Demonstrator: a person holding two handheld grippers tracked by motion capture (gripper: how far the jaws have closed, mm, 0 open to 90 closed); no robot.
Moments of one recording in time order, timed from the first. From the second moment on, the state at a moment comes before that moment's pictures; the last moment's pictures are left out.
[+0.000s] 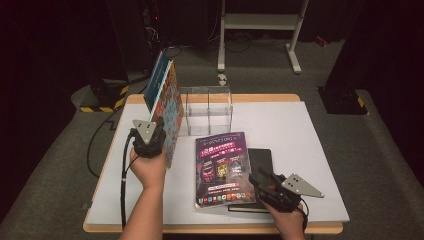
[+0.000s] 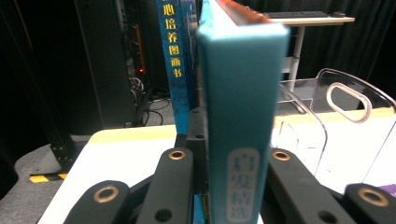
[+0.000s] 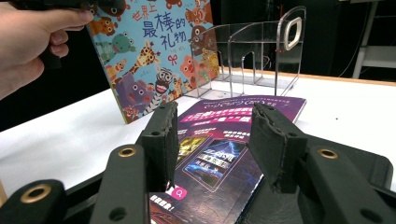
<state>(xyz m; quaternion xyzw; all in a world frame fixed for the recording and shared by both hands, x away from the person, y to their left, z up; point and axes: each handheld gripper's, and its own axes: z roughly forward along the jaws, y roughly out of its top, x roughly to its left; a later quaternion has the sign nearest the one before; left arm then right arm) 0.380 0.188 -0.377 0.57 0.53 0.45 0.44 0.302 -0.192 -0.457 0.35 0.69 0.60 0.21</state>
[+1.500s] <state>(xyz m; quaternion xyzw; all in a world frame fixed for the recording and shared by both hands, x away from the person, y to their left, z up) 0.349 0.208 -0.406 0.57 0.51 0.40 0.50 0.304 -0.191 -0.458 0.35 0.70 0.58 0.21</state>
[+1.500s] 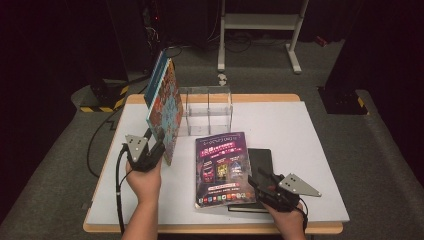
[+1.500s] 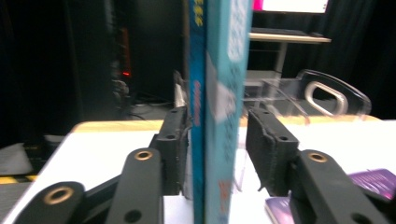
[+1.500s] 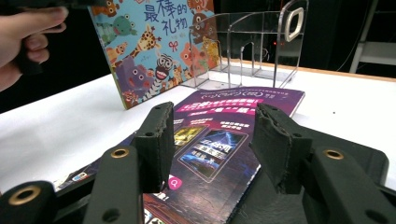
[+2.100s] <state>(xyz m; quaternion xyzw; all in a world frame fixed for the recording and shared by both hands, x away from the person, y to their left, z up) 0.313 0.221 -0.477 0.67 0.51 0.19 0.50 0.310 -0.198 -0.463 0.36 0.73 0.53 0.24</state>
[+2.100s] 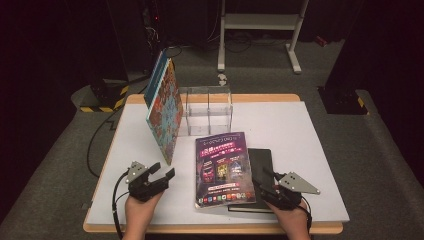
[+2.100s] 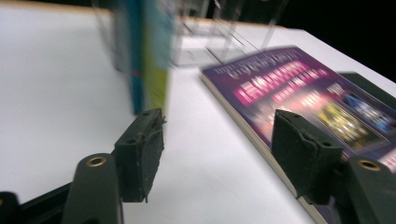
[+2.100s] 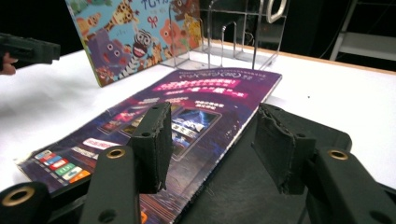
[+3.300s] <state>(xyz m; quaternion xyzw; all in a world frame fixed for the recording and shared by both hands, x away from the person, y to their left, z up) 0.376 0.106 -0.500 0.75 0.48 0.06 0.45 0.322 -0.214 -0.468 0.39 0.73 0.51 0.22</state>
